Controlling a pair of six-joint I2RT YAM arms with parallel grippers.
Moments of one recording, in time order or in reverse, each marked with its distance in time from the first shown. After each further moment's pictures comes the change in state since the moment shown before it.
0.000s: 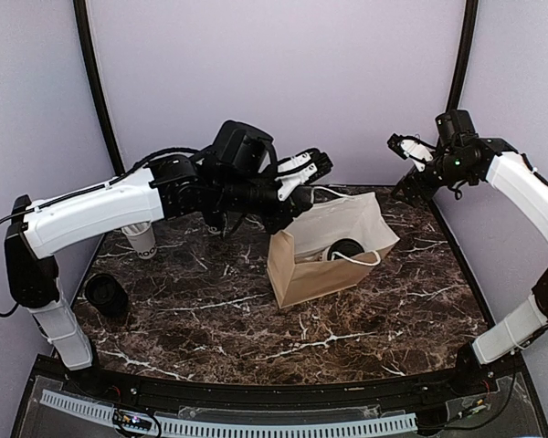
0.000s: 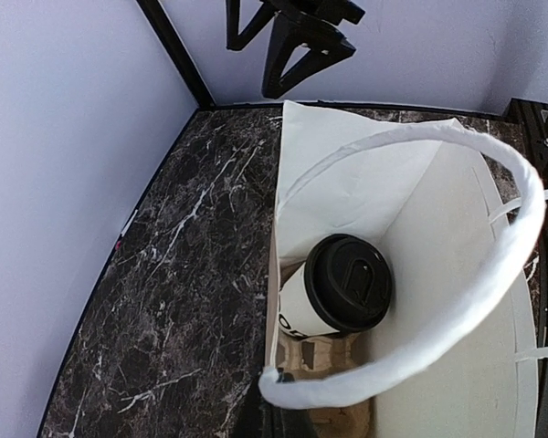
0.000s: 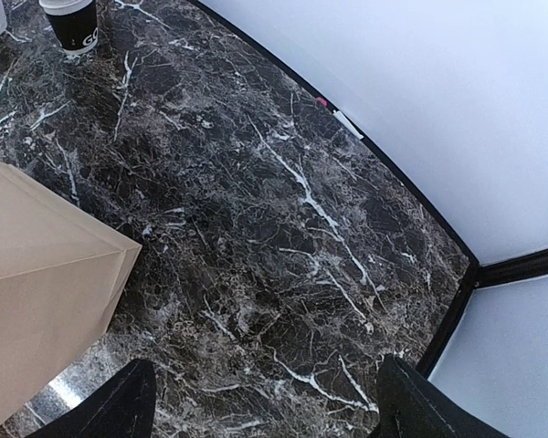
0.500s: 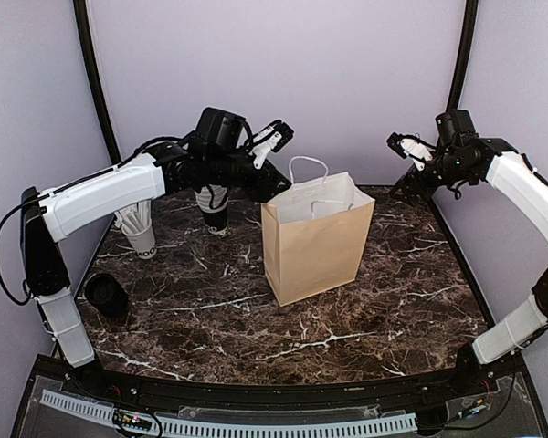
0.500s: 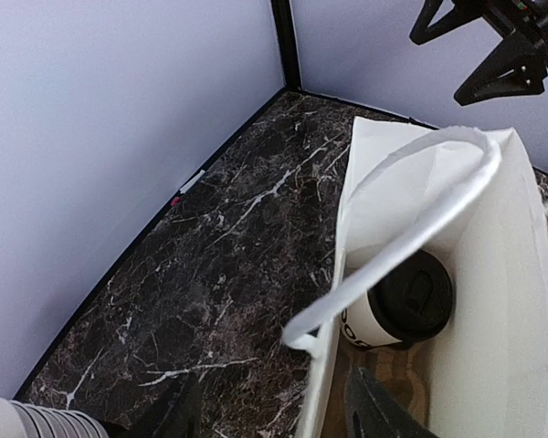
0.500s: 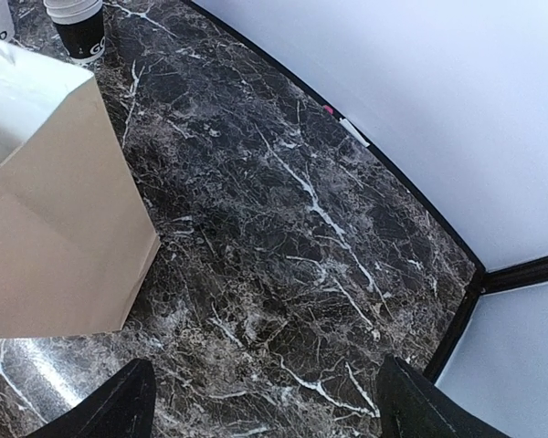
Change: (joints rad) left arm 0.223 0.066 0.030 0.066 0.082 -0.116; right arm 0.000 0.000 0.000 0.008 -0.027 0.011
